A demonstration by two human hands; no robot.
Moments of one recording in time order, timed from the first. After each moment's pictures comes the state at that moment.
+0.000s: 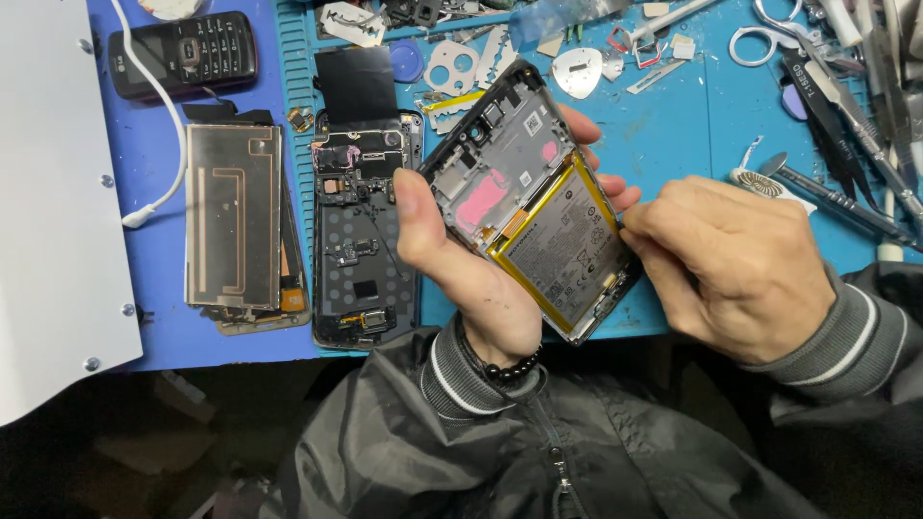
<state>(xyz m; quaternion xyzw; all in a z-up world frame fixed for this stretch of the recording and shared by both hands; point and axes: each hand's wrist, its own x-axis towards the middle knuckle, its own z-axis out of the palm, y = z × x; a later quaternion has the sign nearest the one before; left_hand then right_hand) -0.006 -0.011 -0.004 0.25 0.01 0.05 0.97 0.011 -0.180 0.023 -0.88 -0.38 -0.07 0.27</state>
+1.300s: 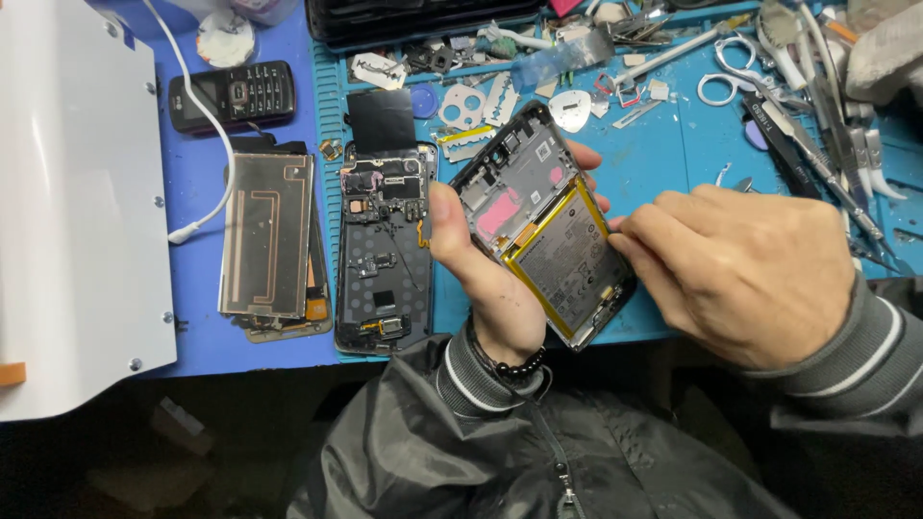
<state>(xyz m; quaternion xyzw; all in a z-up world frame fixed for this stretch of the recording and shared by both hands) -0.006 -0.010 0.005 0.33 -0.01 0.05 0.94 0.000 -0.174 0.054 -0.92 -0.36 -0.14 0.02</state>
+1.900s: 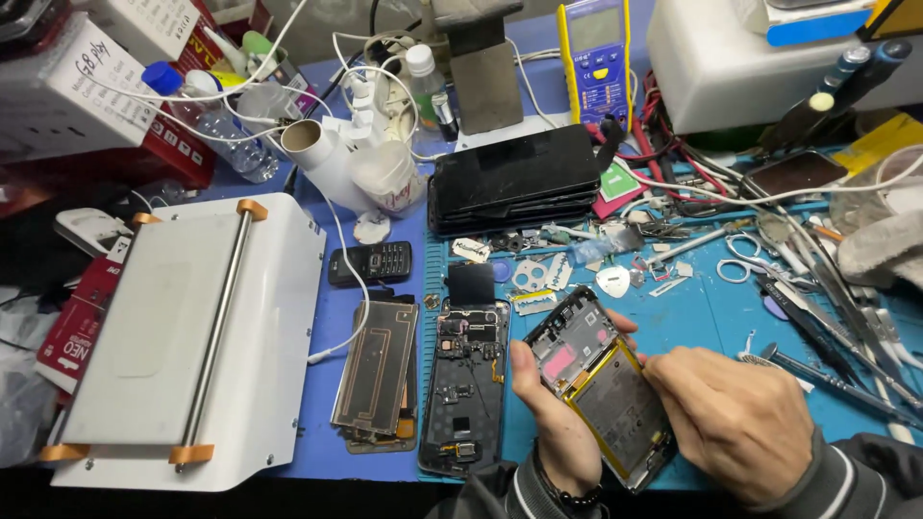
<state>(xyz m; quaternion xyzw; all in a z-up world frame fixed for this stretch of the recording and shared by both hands) -0.003 -0.010 0.000 0.36 0.07 0.01 0.93 0.010 -0.161 0.027 -0.91 -0.30 -0.18 0.20</state>
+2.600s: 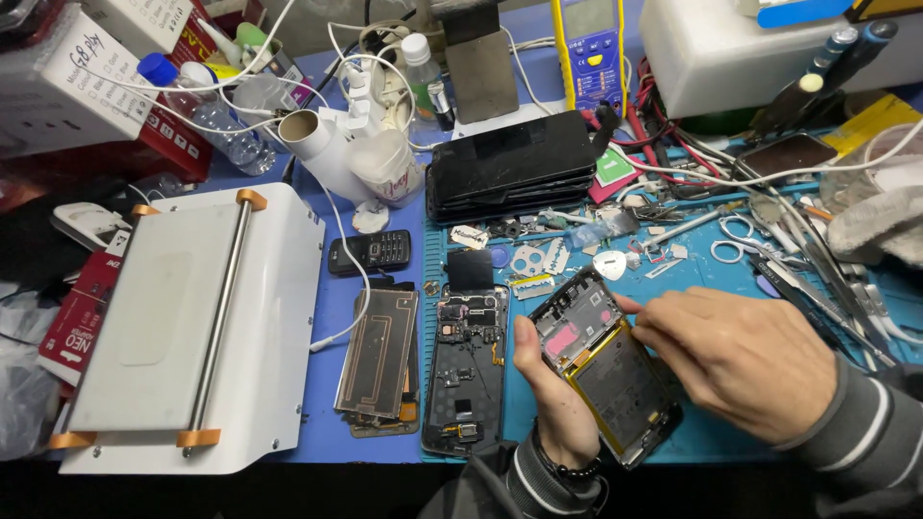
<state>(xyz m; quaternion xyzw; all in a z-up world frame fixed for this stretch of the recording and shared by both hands) -0.004 -0.009 -0.007 0.31 -0.01 -0.02 0.95 0.033 -0.162 0.063 -0.93 -0.30 -0.09 0.19</state>
